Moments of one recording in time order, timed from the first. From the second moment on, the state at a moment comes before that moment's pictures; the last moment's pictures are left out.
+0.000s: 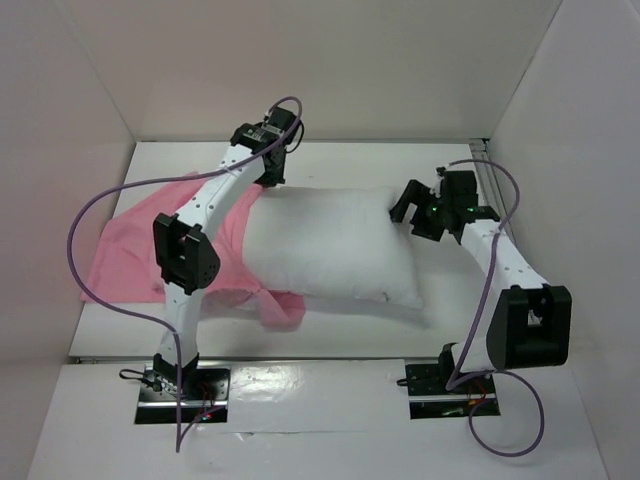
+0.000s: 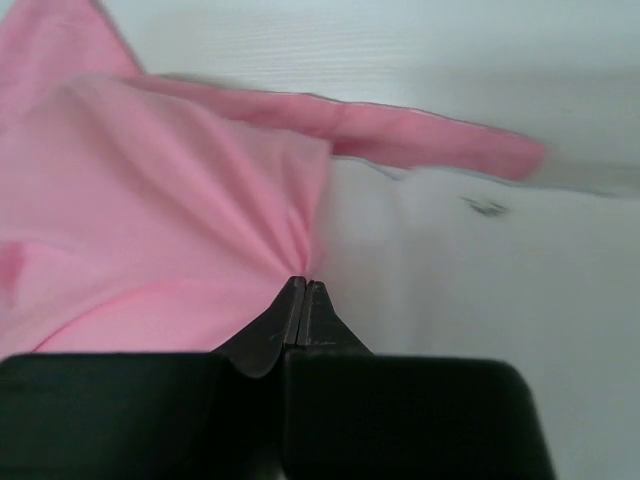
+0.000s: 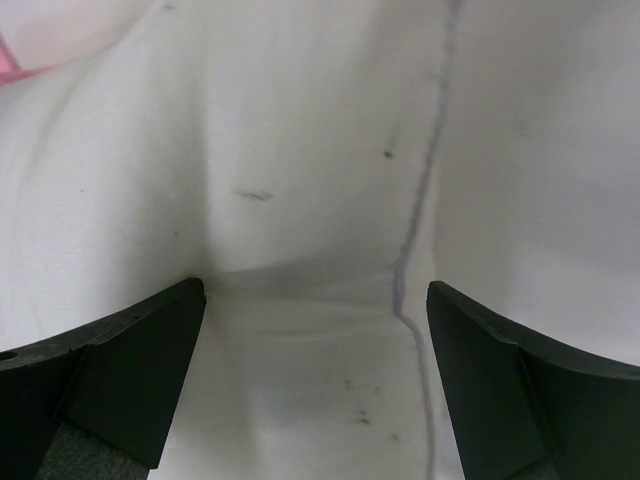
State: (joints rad) left arm -0.44 2.15 2.24 -1.19 -0.47 -0.32; right arm 0.00 1.36 1.00 -0.48 -0.33 0.49
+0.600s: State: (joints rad) left arm -0.66 1.70 2.10 -0.93 0.05 -0.46; right arm 0.31 1.07 1.17 -0.28 -0.44 0.58
